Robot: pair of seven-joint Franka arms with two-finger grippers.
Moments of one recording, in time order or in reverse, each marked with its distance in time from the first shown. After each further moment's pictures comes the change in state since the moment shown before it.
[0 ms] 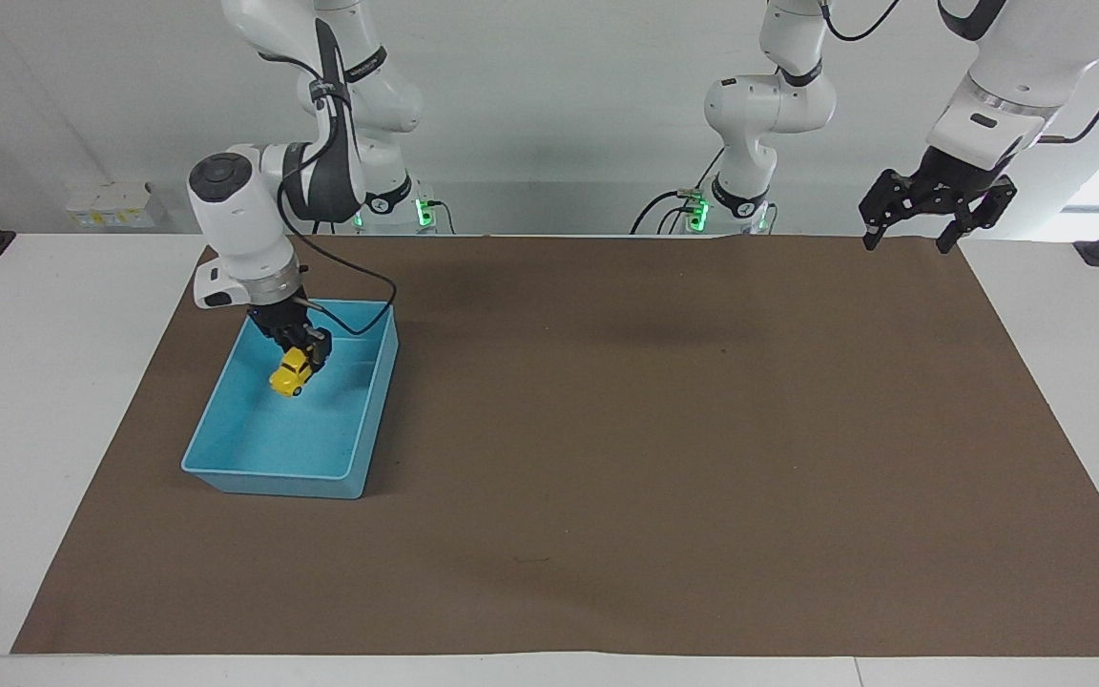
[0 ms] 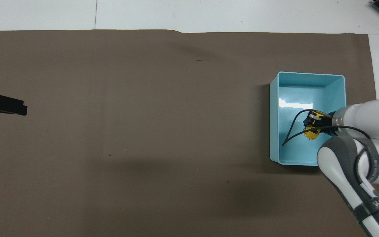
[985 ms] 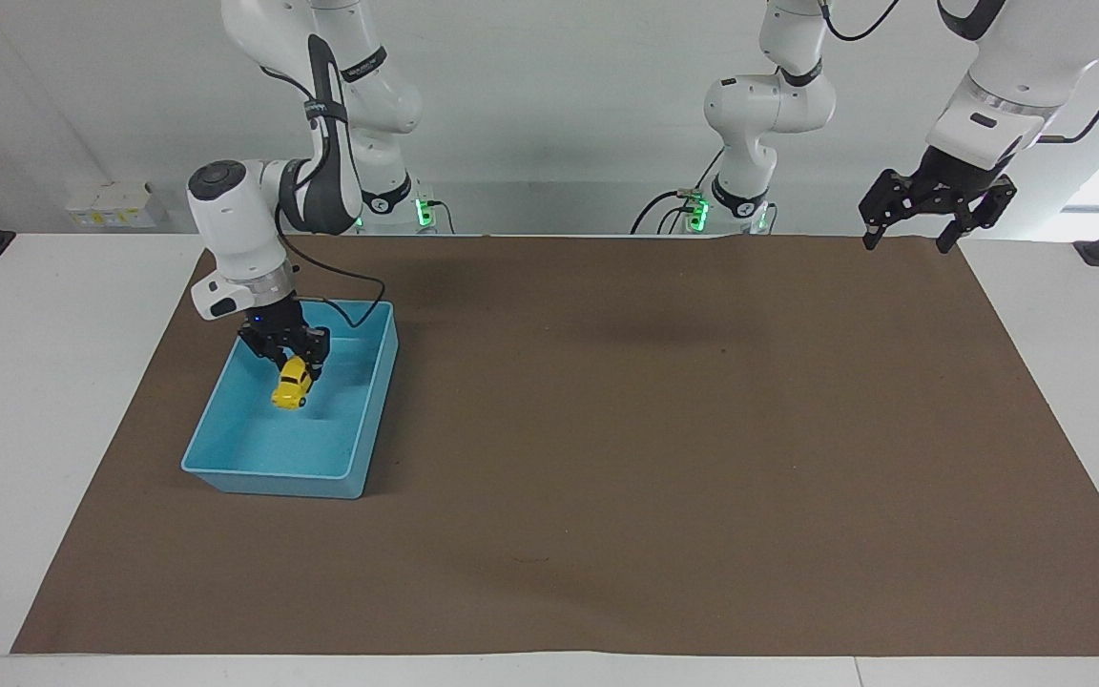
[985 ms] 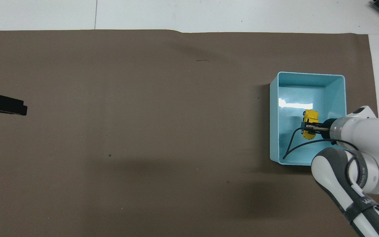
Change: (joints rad) left arm 0.000 0.000 0.000 0.000 0.000 0.000 0.000; right arm -0.003 0.021 0.003 -0.169 0.054 0.321 -0.304
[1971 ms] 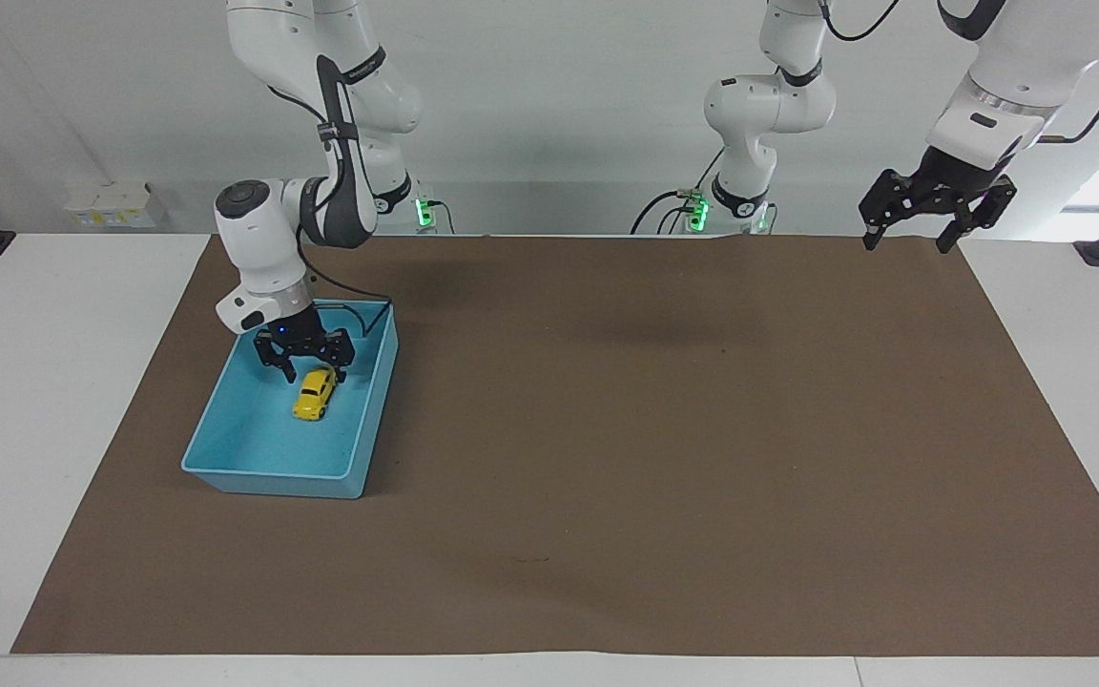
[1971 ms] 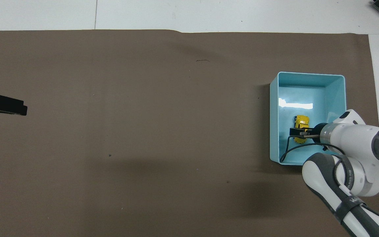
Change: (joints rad) left arm 0.000 0.000 0.000 0.000 0.000 0.000 0.000; right arm 0.021 0.021 0.000 -0.043 0.000 0.079 -0.130
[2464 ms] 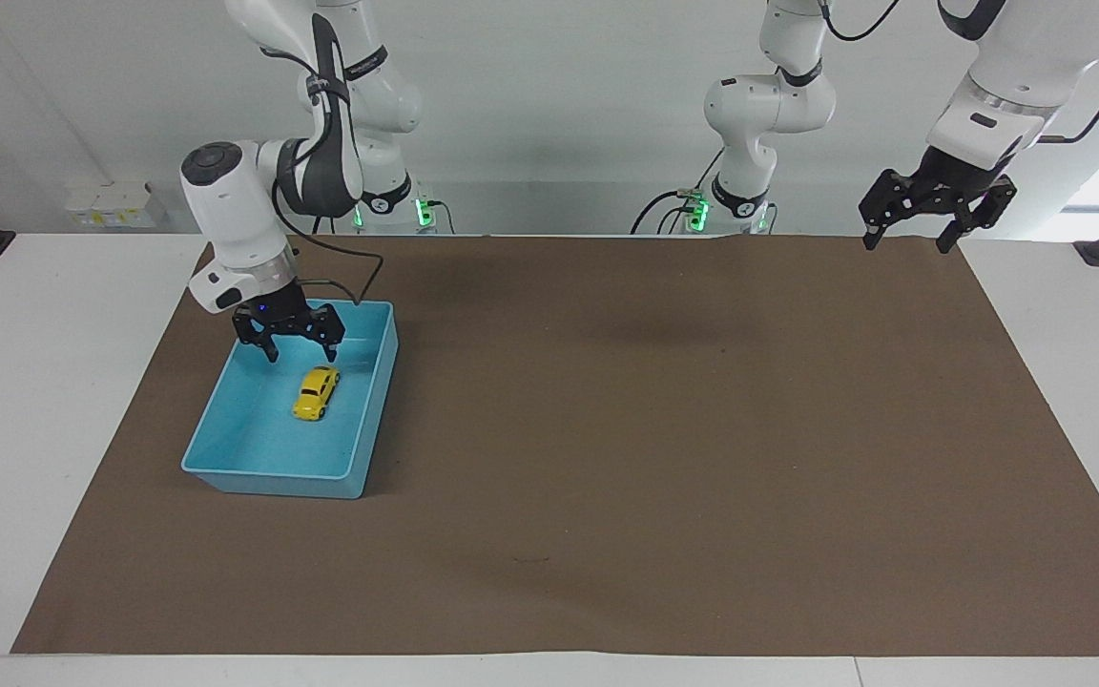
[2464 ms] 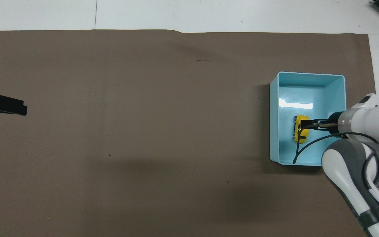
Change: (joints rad) left arm 0.000 0.000 0.000 0.000 0.000 0.000 0.000; right arm 0.001 -0.087 0.000 0.223 -0.005 -0.408 0.038
